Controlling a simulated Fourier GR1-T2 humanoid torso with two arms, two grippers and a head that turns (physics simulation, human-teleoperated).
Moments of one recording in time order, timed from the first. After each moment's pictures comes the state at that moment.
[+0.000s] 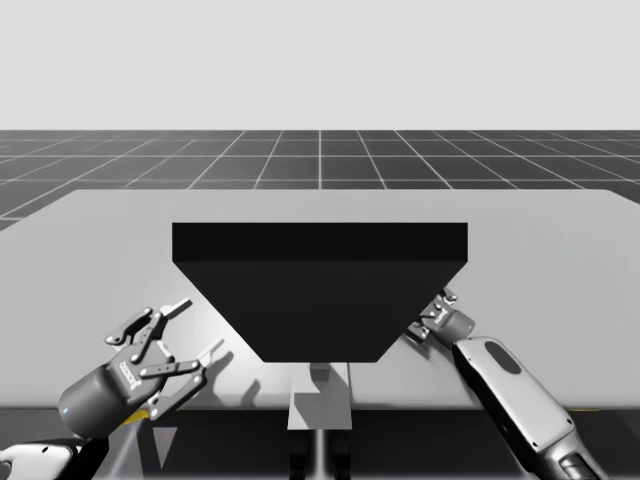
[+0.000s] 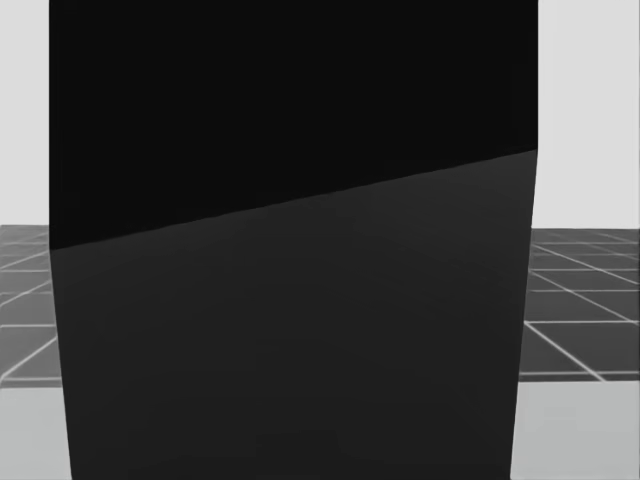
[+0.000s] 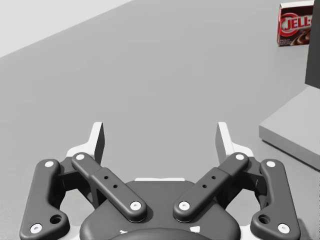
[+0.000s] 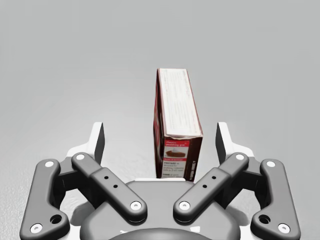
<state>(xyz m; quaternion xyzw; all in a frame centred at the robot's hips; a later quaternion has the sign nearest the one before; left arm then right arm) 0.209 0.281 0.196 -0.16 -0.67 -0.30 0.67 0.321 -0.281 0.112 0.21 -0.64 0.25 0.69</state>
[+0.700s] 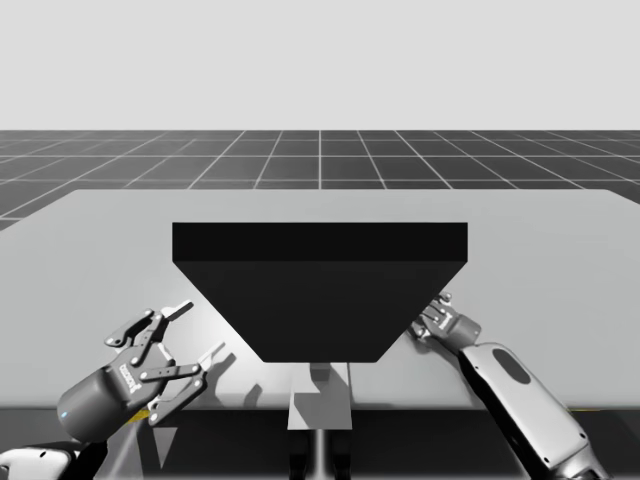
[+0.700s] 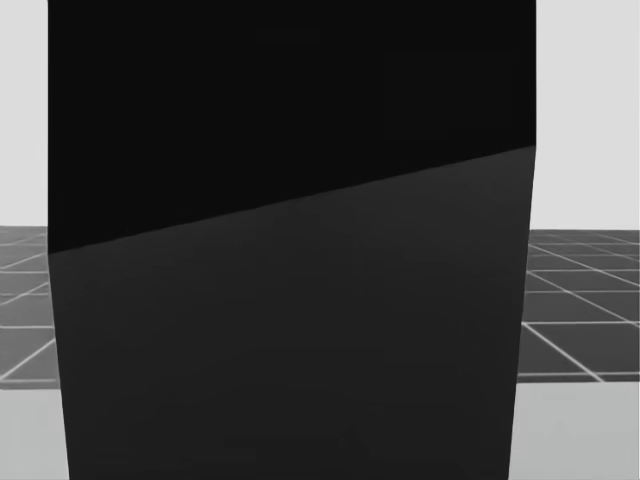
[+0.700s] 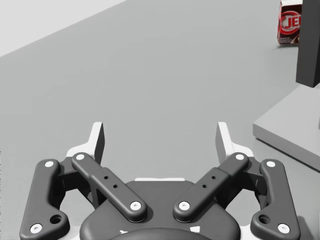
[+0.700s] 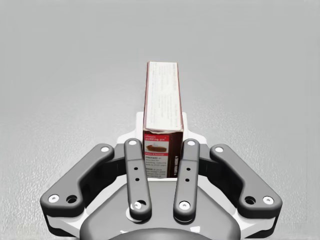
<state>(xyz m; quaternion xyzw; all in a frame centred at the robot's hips) 0.206 0.279 0.197 -0.16 -0.66 -0.30 0.67 0.311 -0.285 0.114 0.22 -0.64 0.27 0.69</state>
